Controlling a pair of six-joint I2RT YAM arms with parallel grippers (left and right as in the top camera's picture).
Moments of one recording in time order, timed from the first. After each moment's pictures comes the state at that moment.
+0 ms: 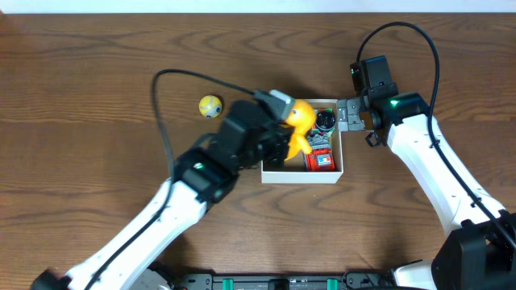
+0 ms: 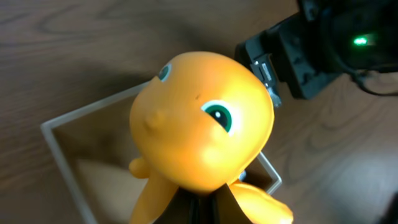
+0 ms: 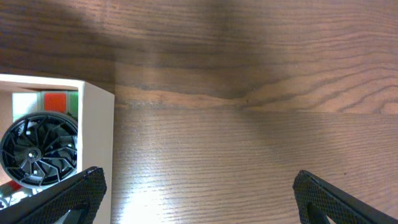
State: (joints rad) left arm -0.68 1.35 1.00 -0.25 0.17 -0.27; right arm 0.27 1.60 1.25 -0.78 0.33 0.18
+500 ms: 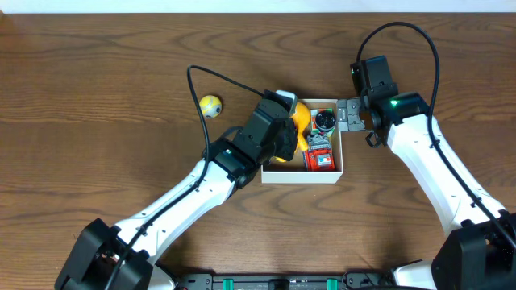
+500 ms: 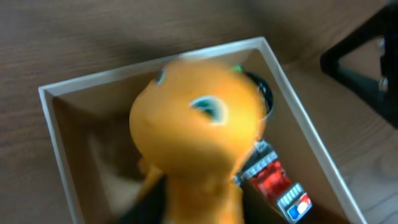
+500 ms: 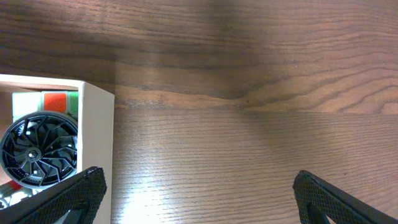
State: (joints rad) left arm -0.69 1.54 1.00 -0.18 0.02 -0.38; right arm 0.27 1.60 1.25 -0.78 0.33 0.18
